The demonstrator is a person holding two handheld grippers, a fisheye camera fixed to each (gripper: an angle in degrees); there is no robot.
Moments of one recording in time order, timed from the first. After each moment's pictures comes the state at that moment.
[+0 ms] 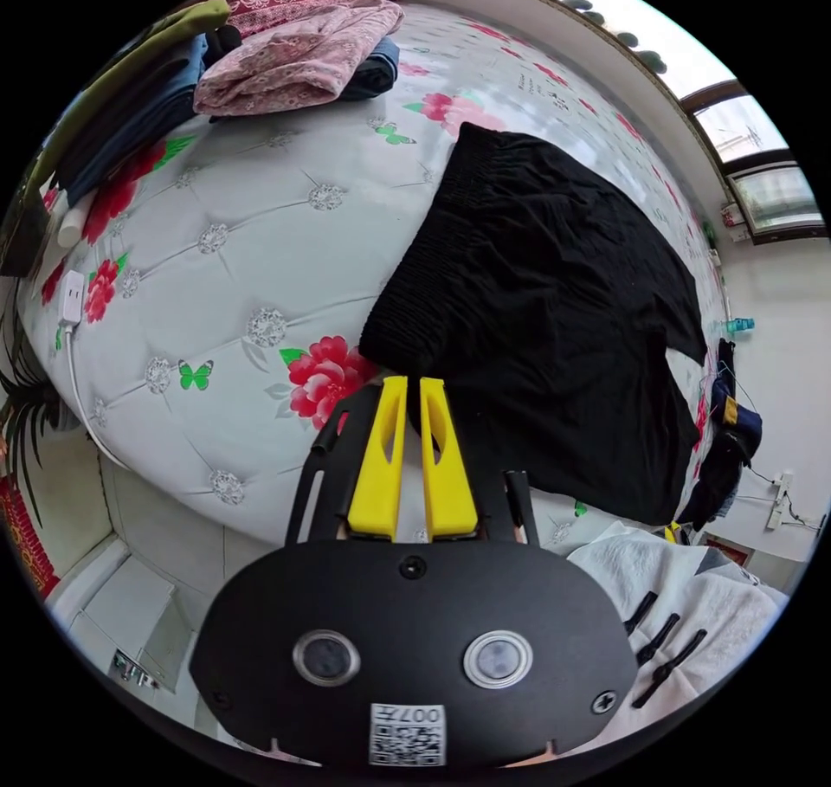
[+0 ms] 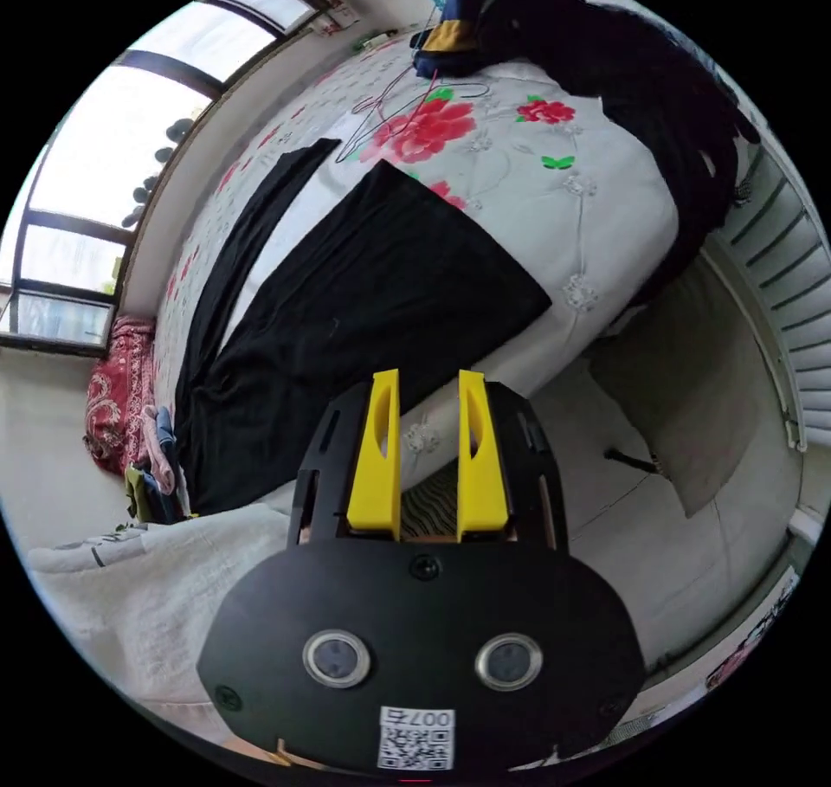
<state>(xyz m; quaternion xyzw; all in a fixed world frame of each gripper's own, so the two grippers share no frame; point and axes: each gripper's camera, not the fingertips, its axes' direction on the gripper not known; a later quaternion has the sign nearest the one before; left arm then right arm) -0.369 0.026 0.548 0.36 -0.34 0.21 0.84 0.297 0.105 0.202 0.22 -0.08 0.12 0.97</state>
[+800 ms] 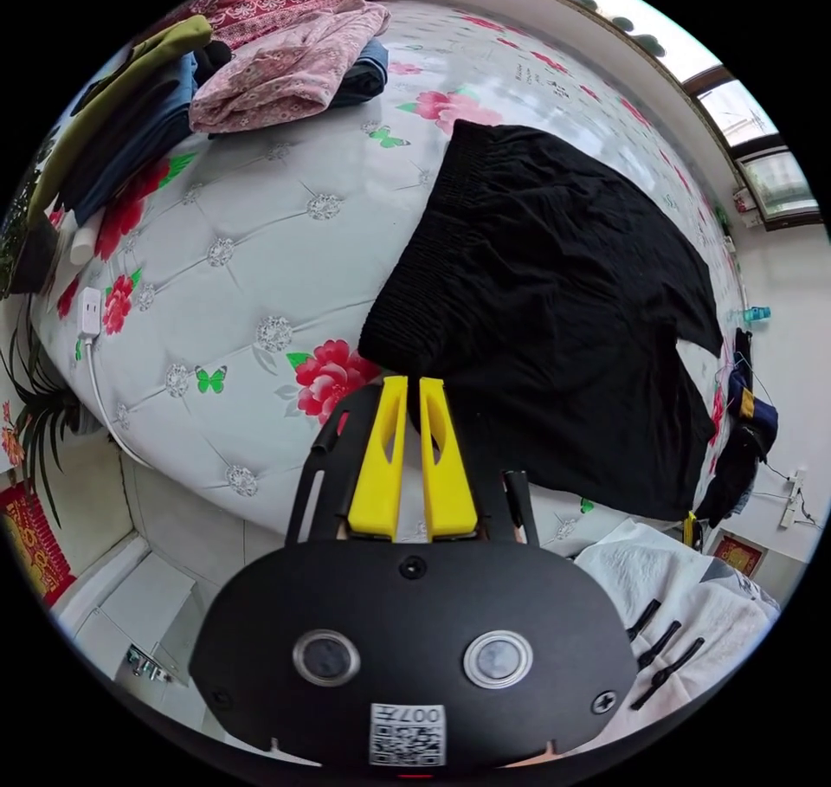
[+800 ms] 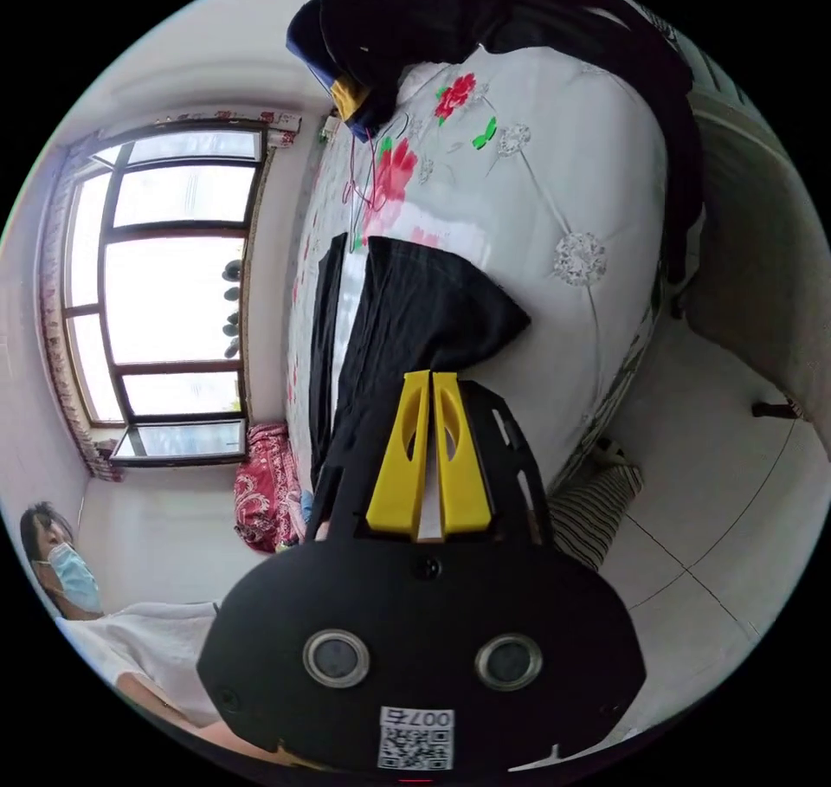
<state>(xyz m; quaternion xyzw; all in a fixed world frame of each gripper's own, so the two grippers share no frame) -0.346 0.068 0.537 0.35 -0.37 0.20 0.83 0.376 0.144 0.134 0.30 -0.34 0.19 0.87</state>
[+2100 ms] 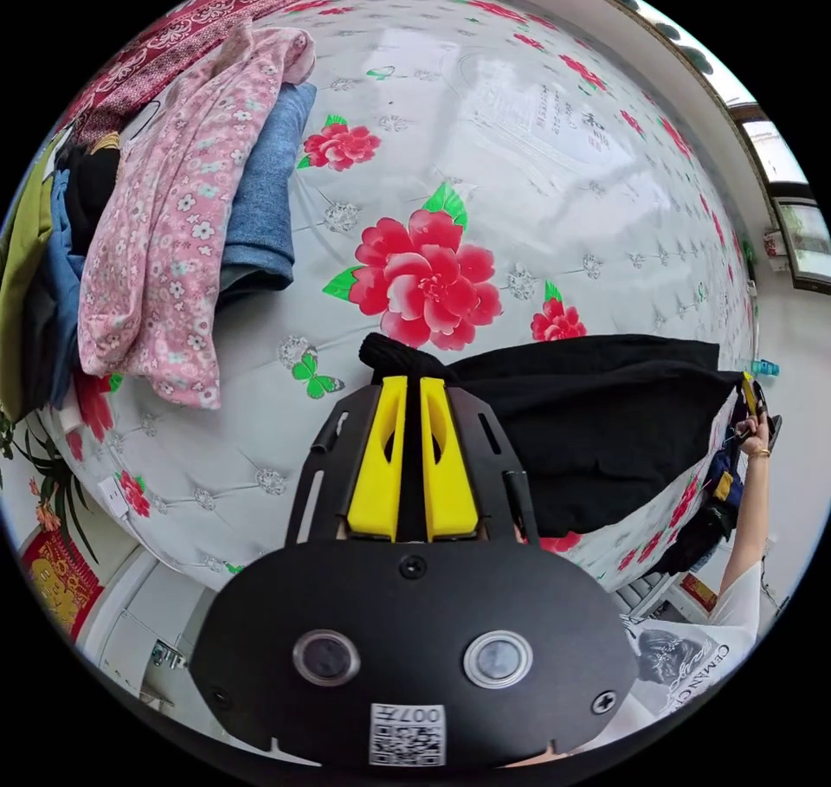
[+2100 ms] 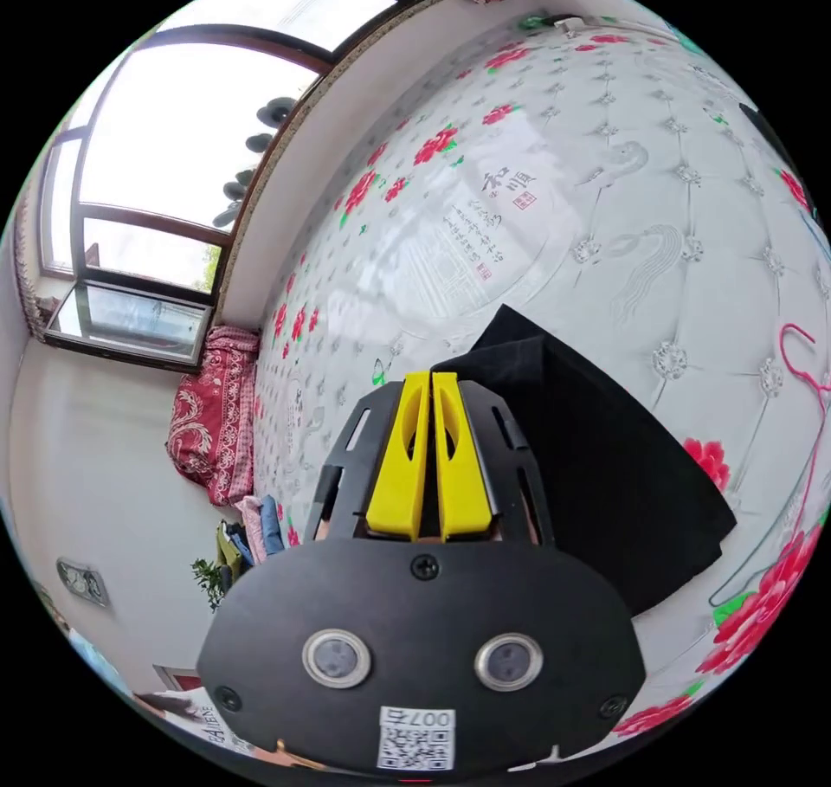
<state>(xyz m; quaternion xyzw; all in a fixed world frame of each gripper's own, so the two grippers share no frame) -0.084 -0.083 0.462 0.31 -0.39 0.16 0.85 -0.094 -0.392 0.005 0.21 -0.22 -0.05 0.95</state>
